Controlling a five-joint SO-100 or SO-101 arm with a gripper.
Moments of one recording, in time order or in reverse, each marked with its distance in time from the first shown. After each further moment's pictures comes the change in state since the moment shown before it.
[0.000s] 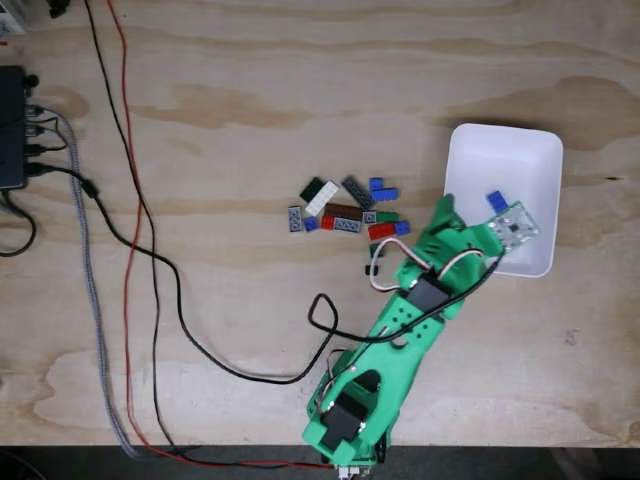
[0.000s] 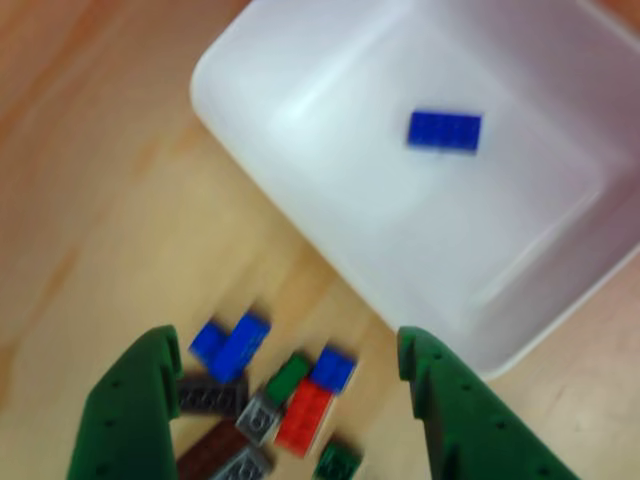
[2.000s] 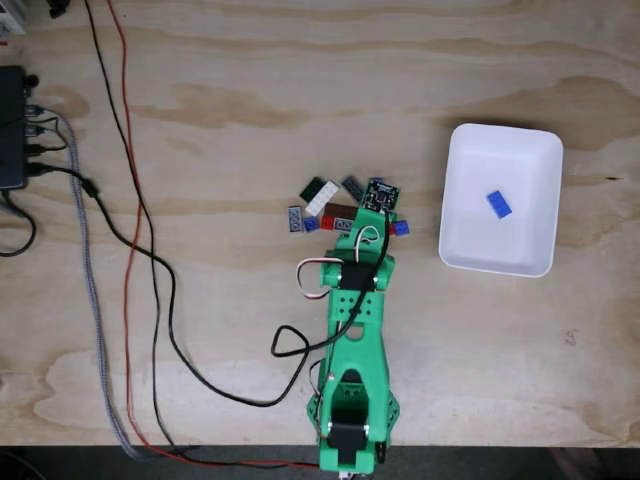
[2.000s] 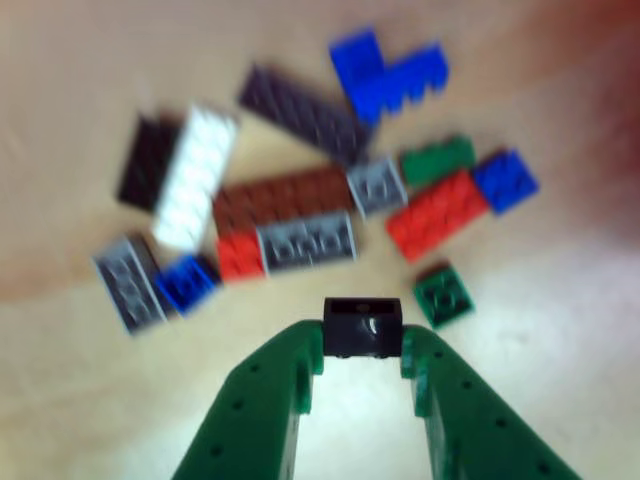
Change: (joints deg) arm -23.4 6.9 25.6 -10.5 -6.2
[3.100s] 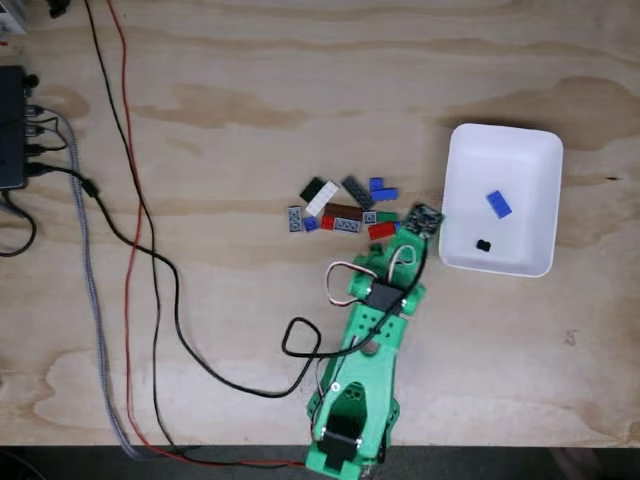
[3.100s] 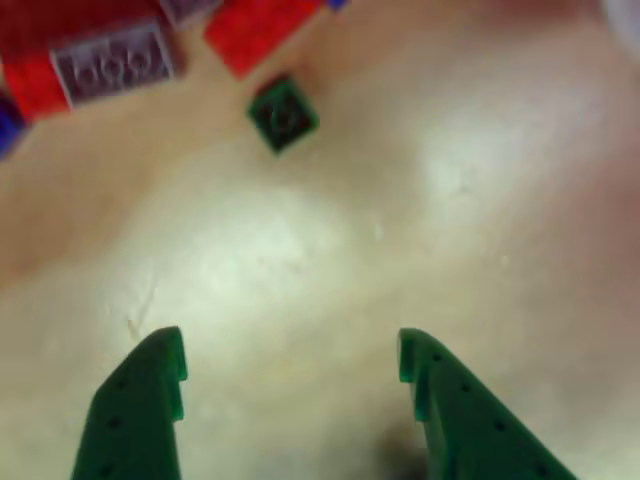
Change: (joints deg) arm 9.8 -0.2 2.3 18.4 -10.5
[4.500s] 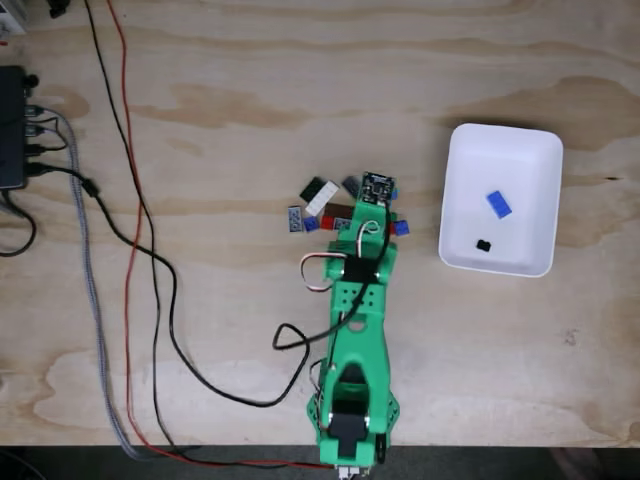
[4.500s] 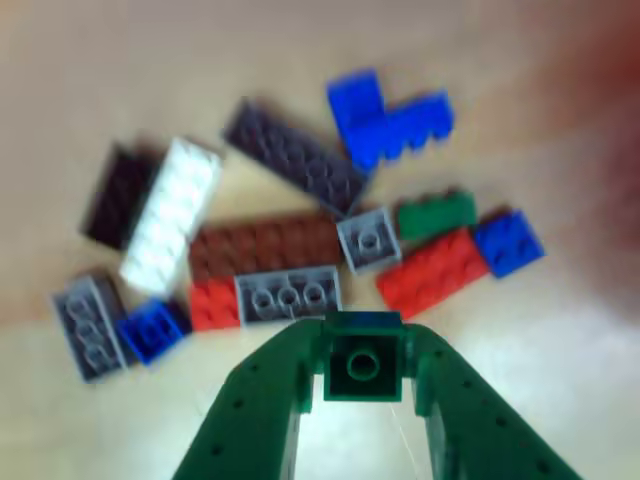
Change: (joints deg) arm -9.1 -3.6 3.6 -32.6 5.5
